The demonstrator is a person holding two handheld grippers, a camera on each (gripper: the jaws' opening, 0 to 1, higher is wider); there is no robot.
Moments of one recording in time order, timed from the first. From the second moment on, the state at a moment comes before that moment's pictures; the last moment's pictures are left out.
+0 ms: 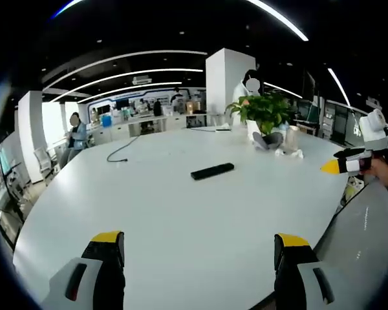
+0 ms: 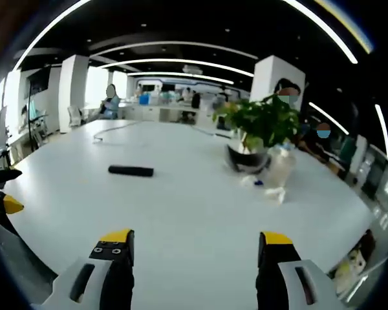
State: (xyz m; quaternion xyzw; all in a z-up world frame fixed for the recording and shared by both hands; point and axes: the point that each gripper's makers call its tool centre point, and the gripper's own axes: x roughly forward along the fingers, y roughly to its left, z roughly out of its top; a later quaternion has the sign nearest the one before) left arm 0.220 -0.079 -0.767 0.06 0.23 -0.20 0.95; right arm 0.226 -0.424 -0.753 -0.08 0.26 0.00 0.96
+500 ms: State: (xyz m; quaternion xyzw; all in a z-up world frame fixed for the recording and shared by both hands) left arm 0.219 -0.079 -0.770 0.06 0.24 -0.20 0.95; right arm 0.225 -0.424 -0.755 -0.08 0.26 0.00 0.96
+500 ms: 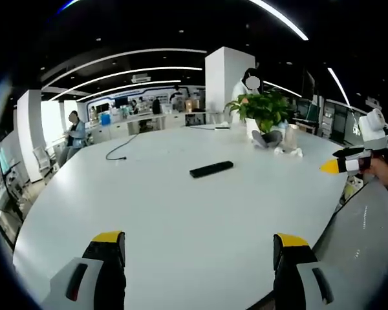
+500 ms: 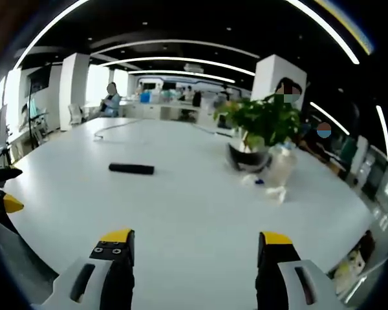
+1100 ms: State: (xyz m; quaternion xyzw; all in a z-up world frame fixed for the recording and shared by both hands) left arm 0.216 -0.082 -0.778 0.06 0.26 -0.21 0.94; right arm 0.226 -0.422 -0.754 -0.08 0.26 0.01 0.96
